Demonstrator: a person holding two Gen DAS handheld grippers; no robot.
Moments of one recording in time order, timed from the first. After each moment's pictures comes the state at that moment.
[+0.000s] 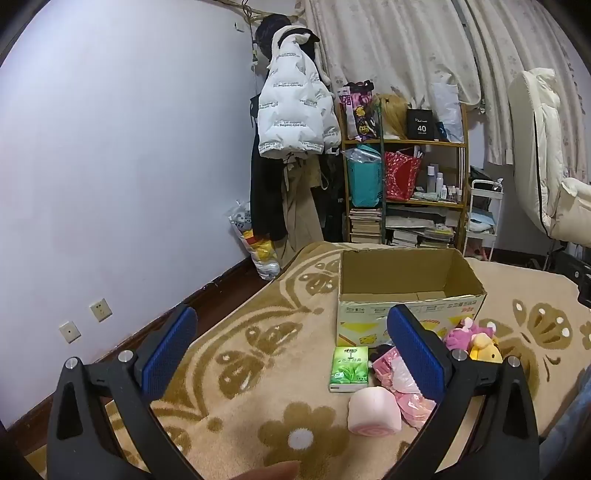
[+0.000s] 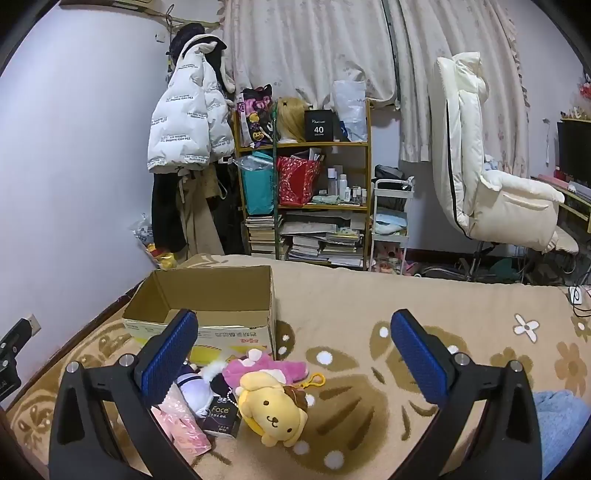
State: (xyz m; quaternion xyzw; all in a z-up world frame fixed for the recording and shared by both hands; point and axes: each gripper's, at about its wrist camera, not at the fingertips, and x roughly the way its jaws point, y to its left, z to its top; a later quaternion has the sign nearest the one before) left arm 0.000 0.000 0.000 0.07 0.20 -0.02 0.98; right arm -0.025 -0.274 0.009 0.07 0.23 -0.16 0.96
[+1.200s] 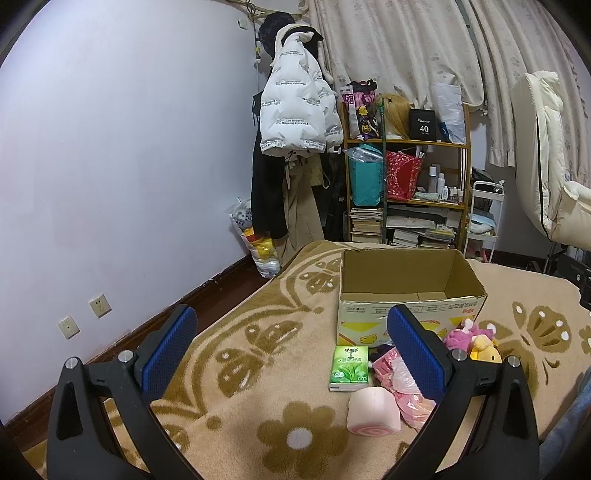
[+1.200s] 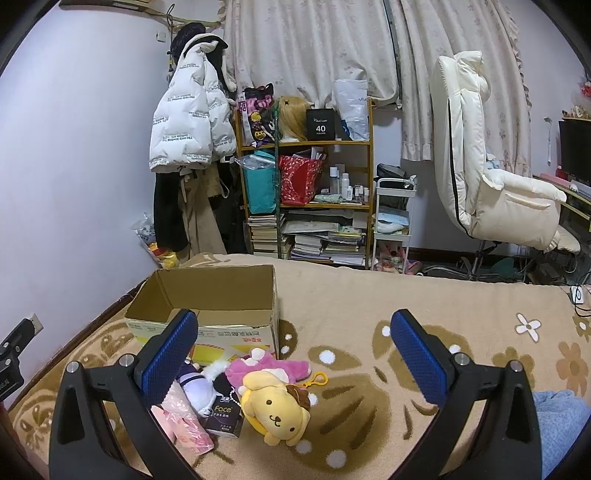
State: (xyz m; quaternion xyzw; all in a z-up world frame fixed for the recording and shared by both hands) left arm 0.003 -0.003 -0.002 0.06 0.21 -0.01 0.98; right arm -0.024 -0.273 0.007 0.08 0.23 -0.15 0.96
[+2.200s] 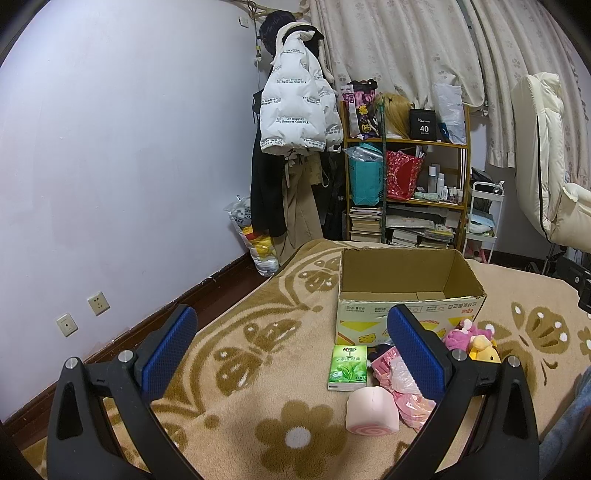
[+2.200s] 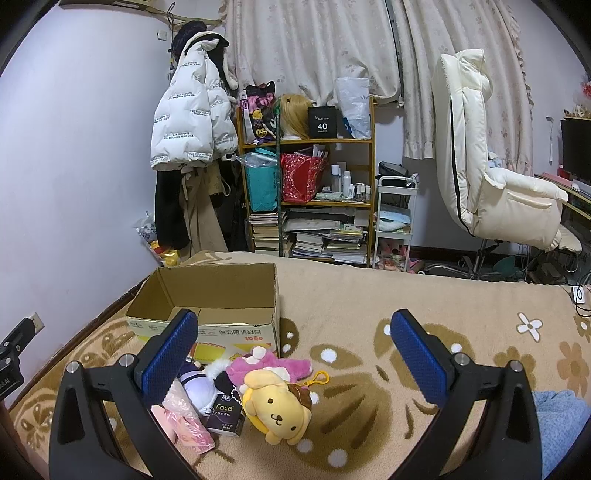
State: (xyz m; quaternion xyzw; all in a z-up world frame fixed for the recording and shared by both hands) left arm 0.001 0.000 -0.002 0.06 0.21 -0.02 0.98; right arm -0.022 -0.273 0.006 0.08 0.23 -0.15 0.96
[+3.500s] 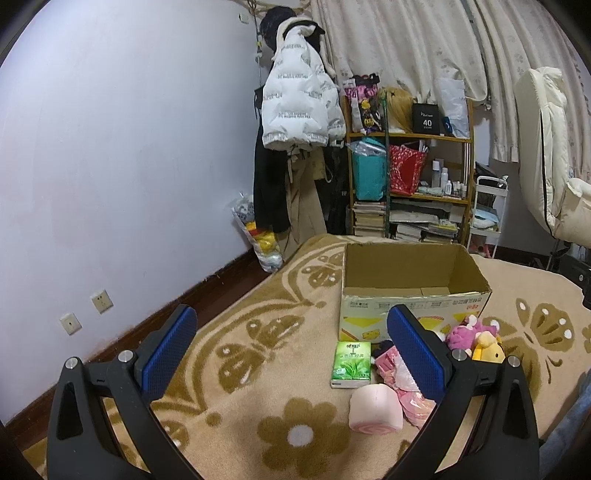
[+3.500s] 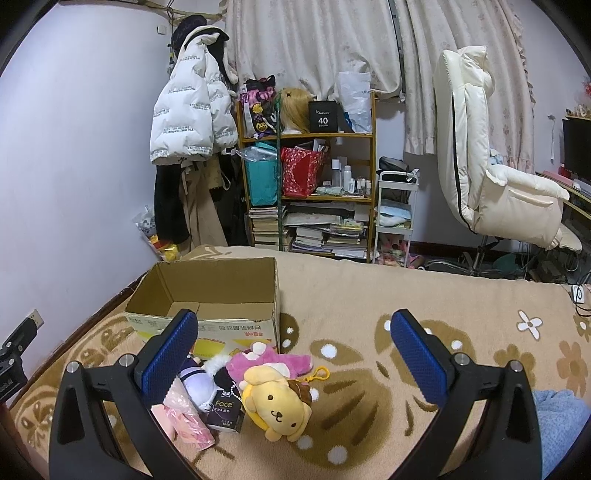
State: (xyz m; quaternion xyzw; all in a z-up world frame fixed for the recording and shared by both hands) left arm 0.010 0.002 -0.008 0.05 0.23 -0.01 0.97; right arm -0.018 -0.267 0.000 0.07 0.24 -0.15 0.95
